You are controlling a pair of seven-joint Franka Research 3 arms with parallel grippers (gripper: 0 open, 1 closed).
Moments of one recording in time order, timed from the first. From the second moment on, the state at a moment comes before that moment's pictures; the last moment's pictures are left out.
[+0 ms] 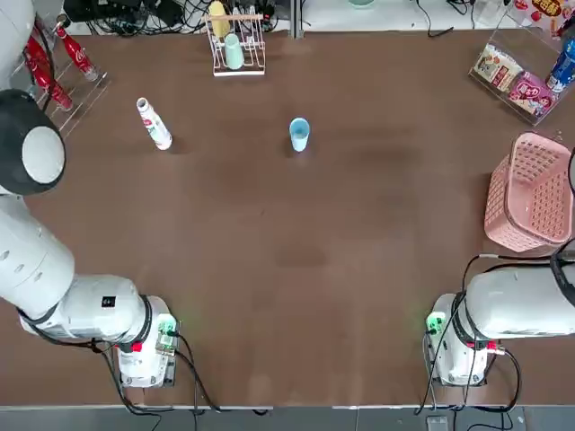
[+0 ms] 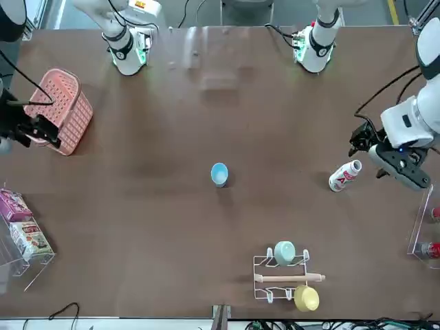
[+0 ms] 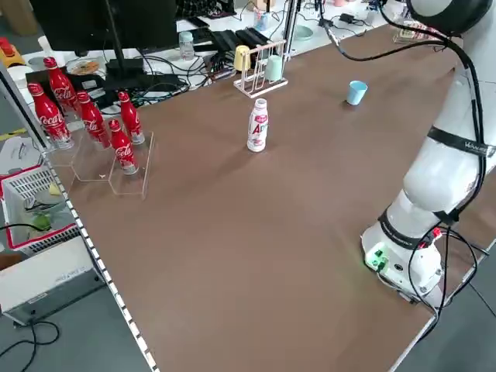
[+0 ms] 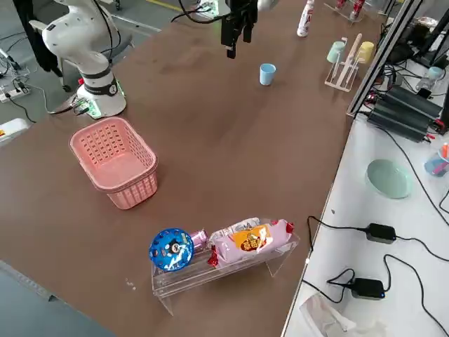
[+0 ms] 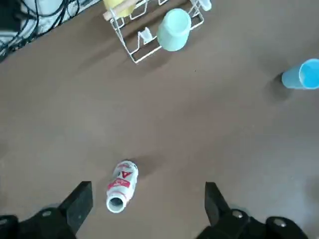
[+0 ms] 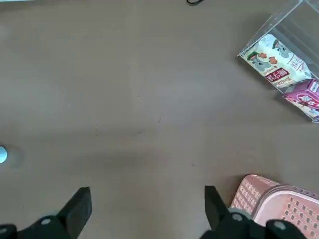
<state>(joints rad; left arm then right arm) -0.02 0.21 -0.13 -1.39 -0.06 1.65 0.37 -0.03 0.06 0.04 -1.53 0.00 1.65 0.05</state>
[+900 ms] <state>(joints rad) -0.07 0.14 -0.16 -1.39 0.00 1.48 -0.13 -0.03 0.06 0.04 -1.54 0.01 1.65 0.05</state>
